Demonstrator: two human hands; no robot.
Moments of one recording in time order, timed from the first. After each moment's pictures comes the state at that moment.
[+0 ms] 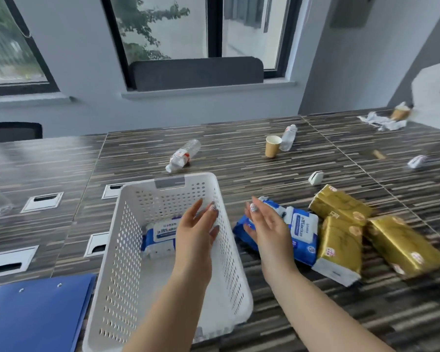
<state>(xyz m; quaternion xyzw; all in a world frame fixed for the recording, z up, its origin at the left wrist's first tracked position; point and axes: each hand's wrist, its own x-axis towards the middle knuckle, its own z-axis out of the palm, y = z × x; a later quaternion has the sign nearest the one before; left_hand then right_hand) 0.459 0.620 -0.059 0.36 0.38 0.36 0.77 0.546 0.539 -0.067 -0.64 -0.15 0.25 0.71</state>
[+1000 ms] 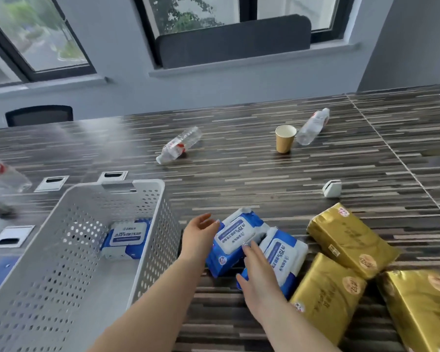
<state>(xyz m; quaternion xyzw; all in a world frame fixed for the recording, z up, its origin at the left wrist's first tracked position) 0.665 0.616 -0.149 0.50 0.60 0.24 0.58 0.729 0.504 -0.153 -0.54 0.05 0.55 0.64</state>
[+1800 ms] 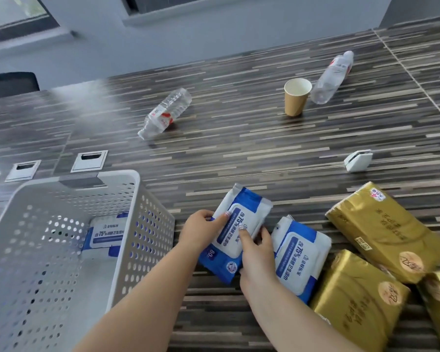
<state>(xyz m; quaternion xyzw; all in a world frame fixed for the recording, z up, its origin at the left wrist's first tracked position) 0.685 0.671 -0.209 0.64 0.62 -0.01 0.44 0.744 0.574 -0.226 -0.61 0.13 0.48 0.61</state>
